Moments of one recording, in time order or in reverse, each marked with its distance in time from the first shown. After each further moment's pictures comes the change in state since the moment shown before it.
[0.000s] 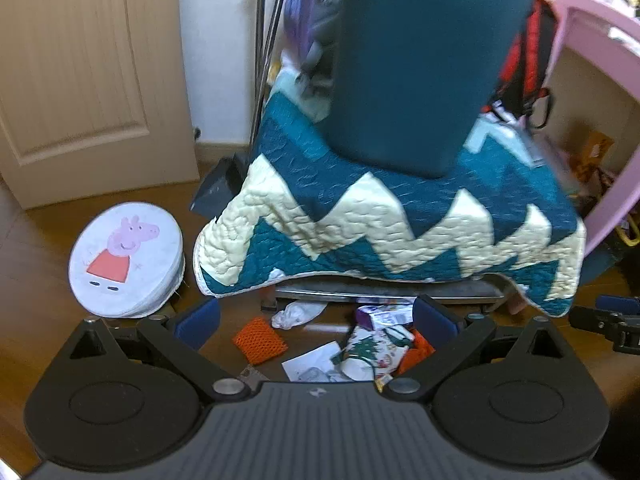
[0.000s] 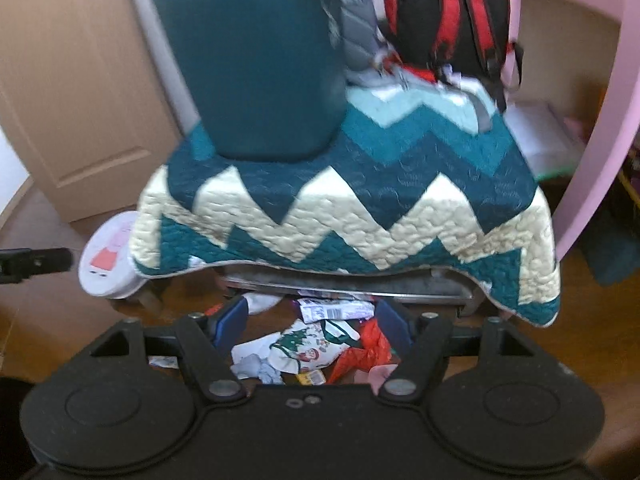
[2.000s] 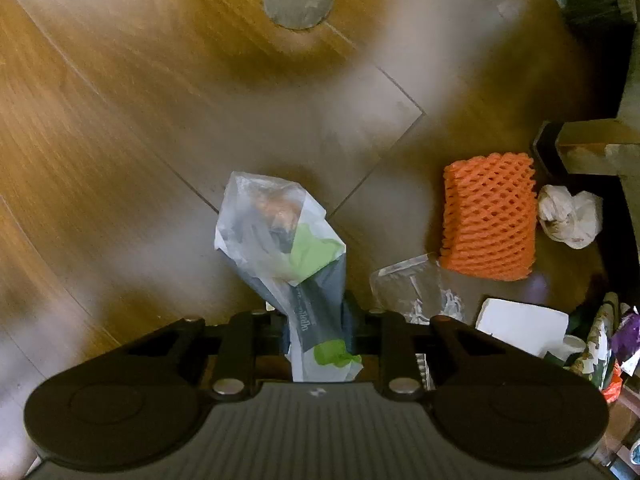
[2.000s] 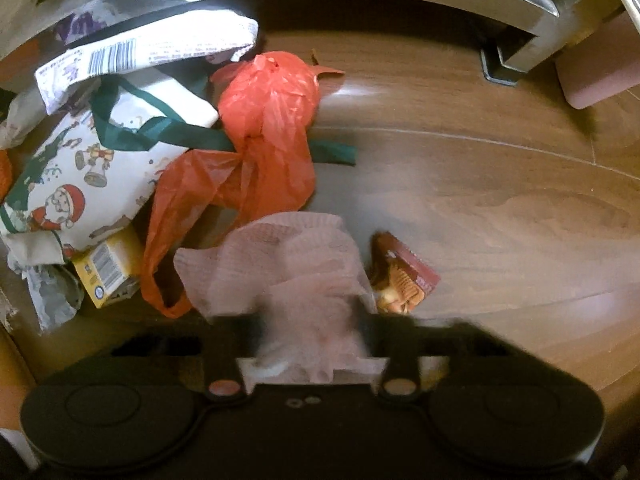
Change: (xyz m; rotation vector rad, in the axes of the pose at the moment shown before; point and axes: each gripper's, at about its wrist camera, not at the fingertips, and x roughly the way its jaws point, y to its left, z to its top) left arm 0.383 0.233 -0.179 -0.701 0.706 0.189; right arm 0.368 -0.098 -0.148 0.104 0.651 -0.202
